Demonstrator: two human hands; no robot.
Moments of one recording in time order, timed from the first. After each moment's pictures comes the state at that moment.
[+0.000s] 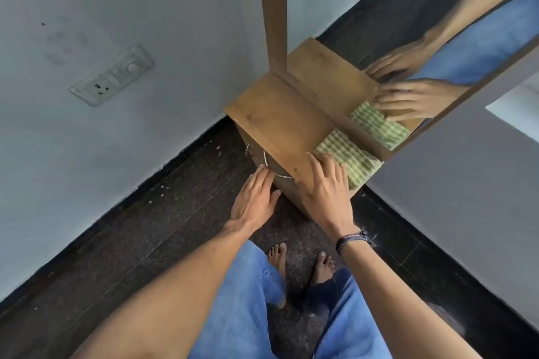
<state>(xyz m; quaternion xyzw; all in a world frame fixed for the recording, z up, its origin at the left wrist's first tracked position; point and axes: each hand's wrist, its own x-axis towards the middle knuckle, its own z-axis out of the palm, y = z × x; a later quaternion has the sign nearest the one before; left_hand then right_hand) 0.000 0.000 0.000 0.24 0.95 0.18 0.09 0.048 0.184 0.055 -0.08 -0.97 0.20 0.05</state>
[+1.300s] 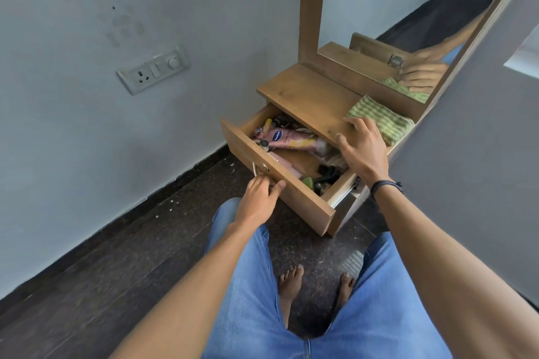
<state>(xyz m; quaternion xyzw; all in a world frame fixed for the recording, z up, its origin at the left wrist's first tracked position) 0.057 -0.089 -0.062 0.12 0.92 0.35 0.11 0.058 0.176 0.020 -0.12 -0.93 0.30 0.19</state>
